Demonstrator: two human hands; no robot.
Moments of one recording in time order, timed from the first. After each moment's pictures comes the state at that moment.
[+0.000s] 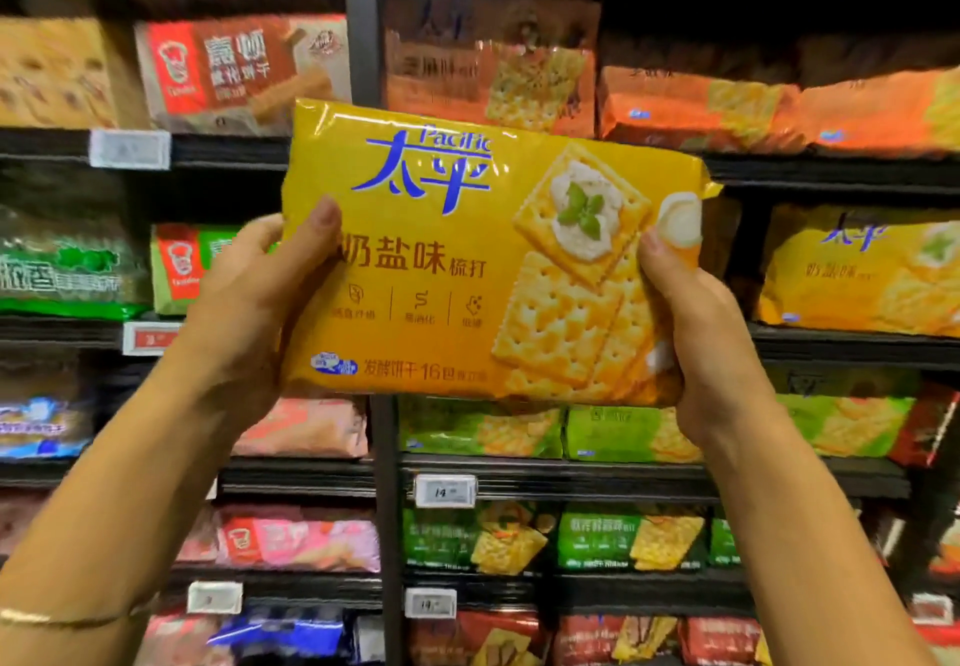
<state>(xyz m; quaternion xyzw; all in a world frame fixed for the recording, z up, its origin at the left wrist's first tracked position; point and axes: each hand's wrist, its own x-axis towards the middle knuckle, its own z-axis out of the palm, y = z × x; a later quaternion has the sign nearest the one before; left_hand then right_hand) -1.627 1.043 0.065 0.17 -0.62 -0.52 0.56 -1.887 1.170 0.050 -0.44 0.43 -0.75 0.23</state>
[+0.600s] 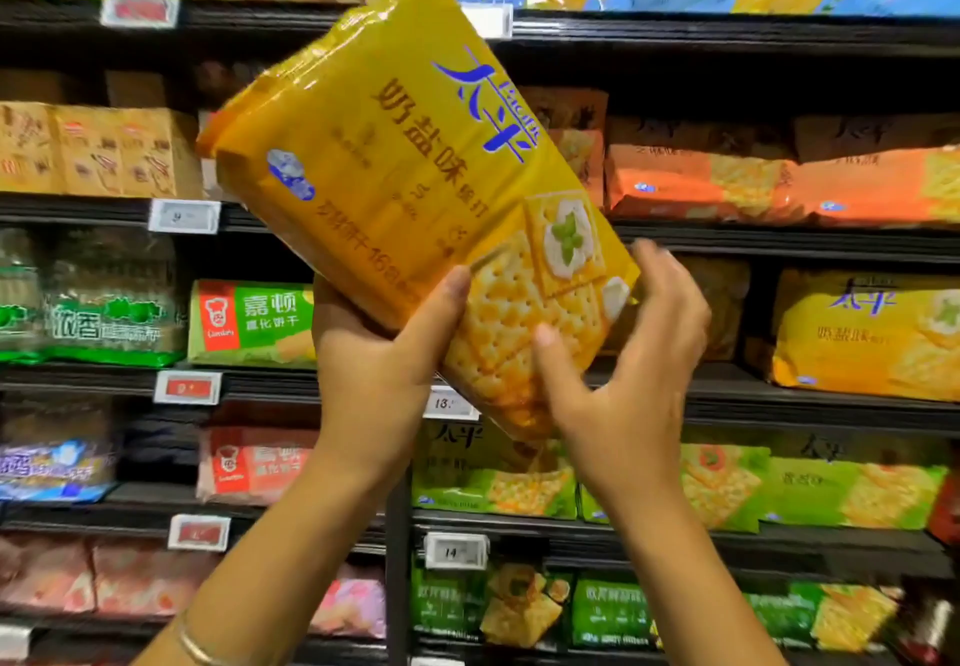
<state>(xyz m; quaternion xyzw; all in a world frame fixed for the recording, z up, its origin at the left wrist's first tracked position) -1.692 1.071 0.062 0.07 -0.54 -0.40 0.74 -1.829 1.149 0.047 -0.48 0.54 -0.65 -0.24</state>
